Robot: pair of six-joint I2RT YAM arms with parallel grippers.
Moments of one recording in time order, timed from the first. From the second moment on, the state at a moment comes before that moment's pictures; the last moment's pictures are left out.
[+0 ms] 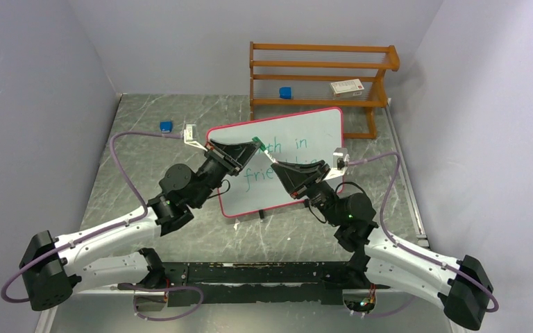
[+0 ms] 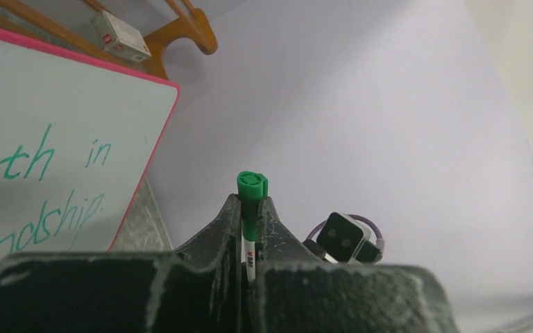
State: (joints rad) left arm -0.95 1.03 0.70 0.58 -0.28 -1.12; right arm 0.89 0.79 0.40 0.80 0.10 0.52
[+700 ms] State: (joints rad) left arm -1.02 1.07 0.65 0.79 -0.30 -0.96; right arm 0.89 0.80 0.35 0.92 0.10 0.62
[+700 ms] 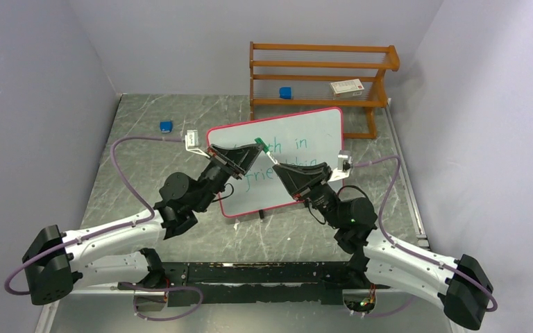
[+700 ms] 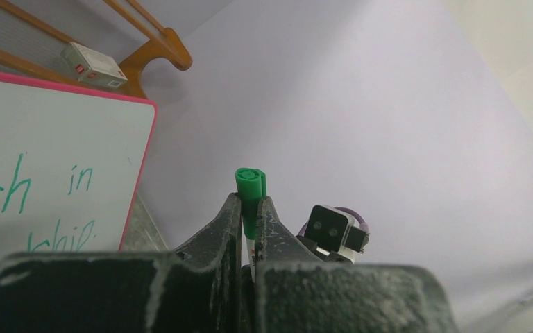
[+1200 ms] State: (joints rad) left arm -1.06 0.94 0.64 0.52 -0.21 -0.79; right arm 0.89 0.78 0.41 0.75 0.17 0.60
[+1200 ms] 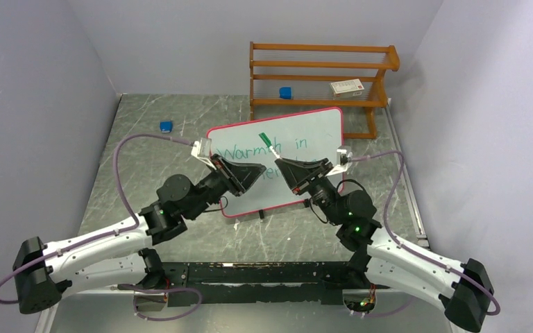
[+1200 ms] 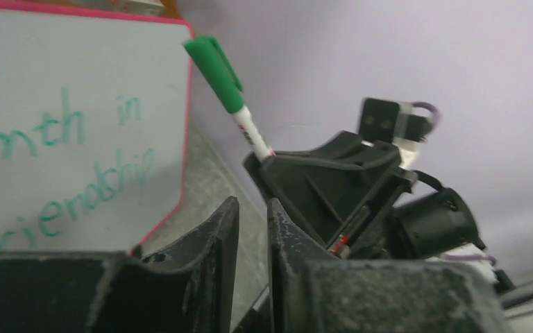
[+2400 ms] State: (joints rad) left arm -0.52 0.60 0.73 -0.23 -0.51 -0.20; right arm 0.03 0.82 0.46 -0.14 0.39 0.58
